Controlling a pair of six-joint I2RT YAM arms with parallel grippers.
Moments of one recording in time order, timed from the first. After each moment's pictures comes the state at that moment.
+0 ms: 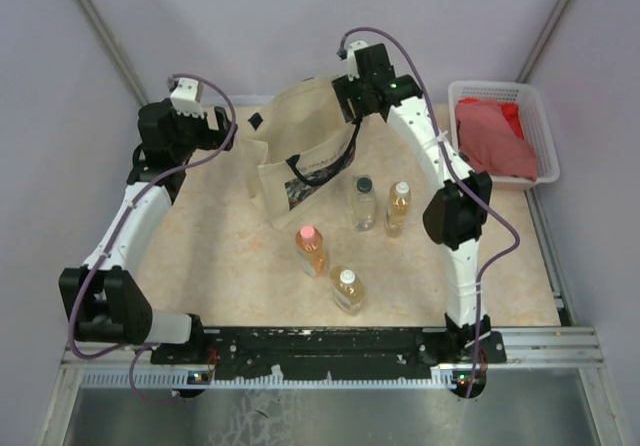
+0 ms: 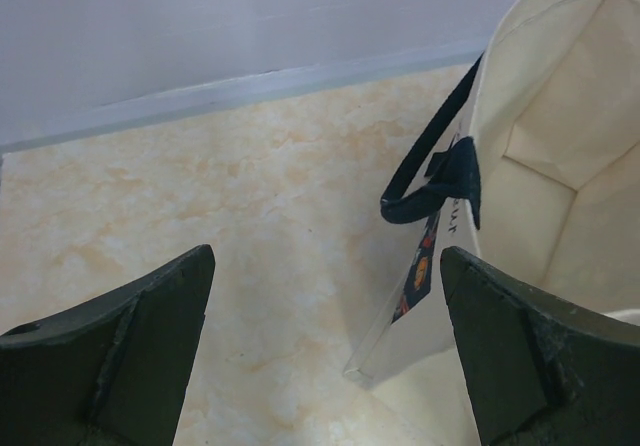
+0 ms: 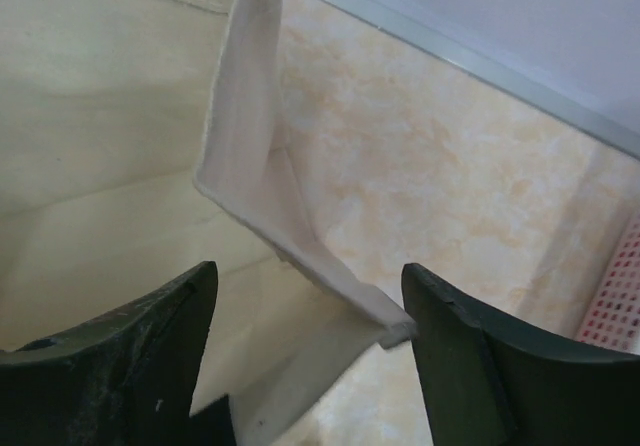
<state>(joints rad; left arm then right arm) -0.07 1.37 1.14 0.03 0.21 0.03 0.44 2.15 2.31 -0.81 0.10 -0.09</state>
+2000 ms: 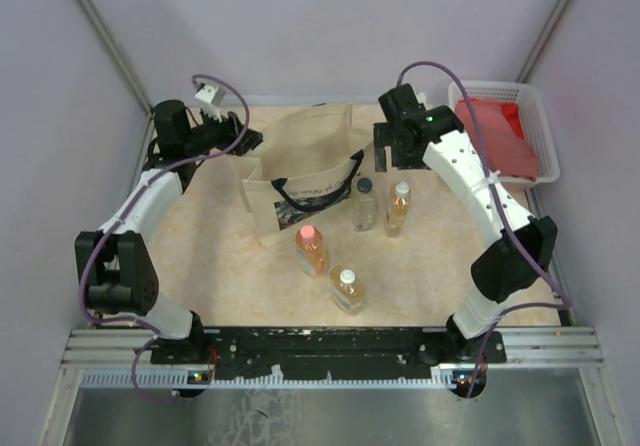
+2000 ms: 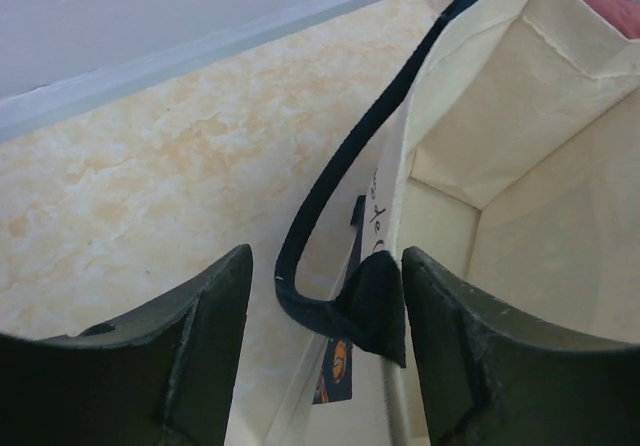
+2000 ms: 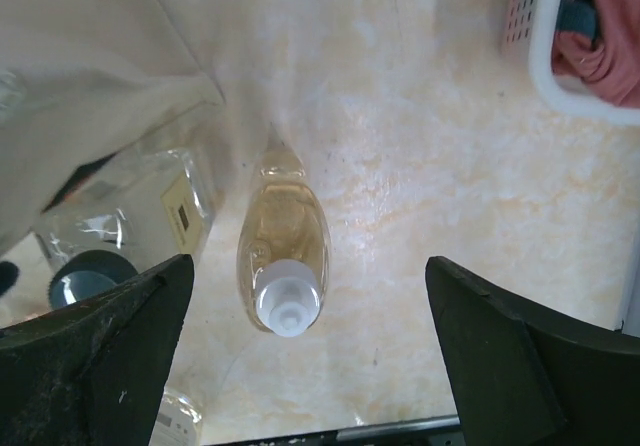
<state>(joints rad) -0.07 1.55 1.17 0.14 0.65 -0.05 0.46 1.65 1.78 -1.14 0.38 0.35</state>
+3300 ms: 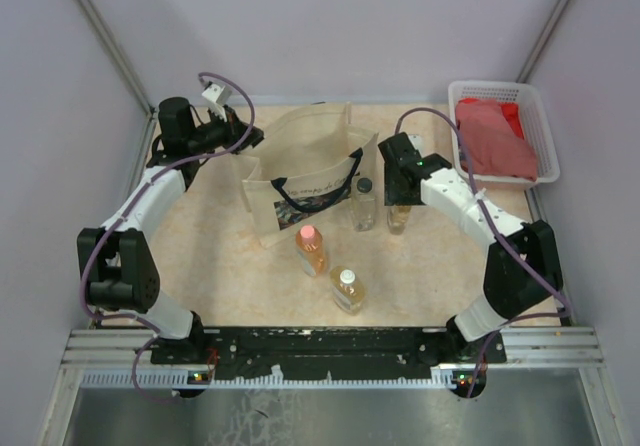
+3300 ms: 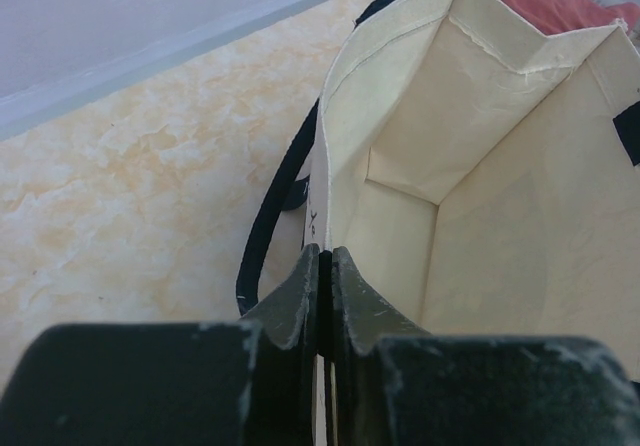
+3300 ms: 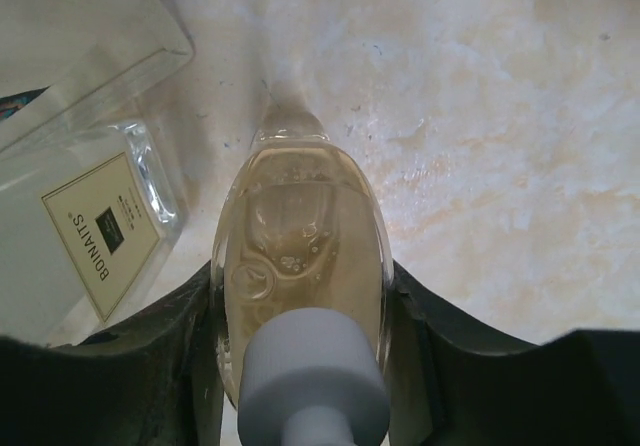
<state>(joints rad) -0.10 1.57 1.20 0.13 0.75 -0.06 0.46 1.54 1.22 -0.77 0.35 0.39</state>
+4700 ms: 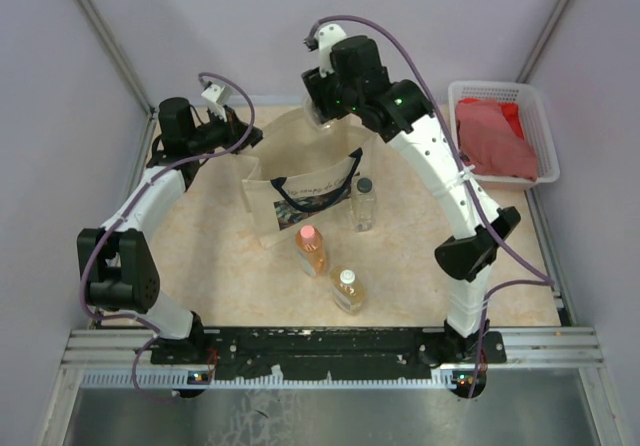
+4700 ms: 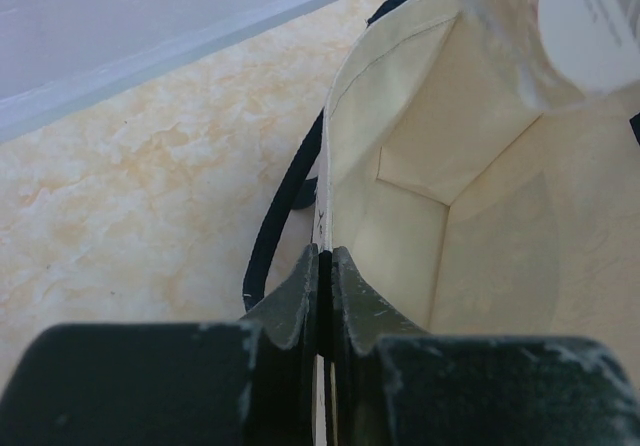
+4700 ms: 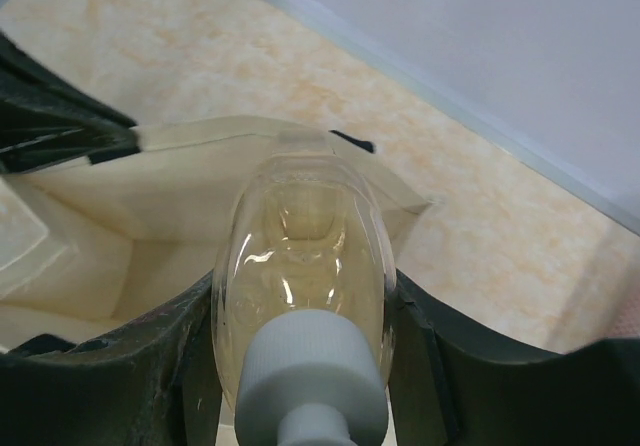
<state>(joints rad) -0.10 1.57 1.20 0.13 0.72 -0.05 0.67 1.89 2.36 -0.90 0.19 -0.05</state>
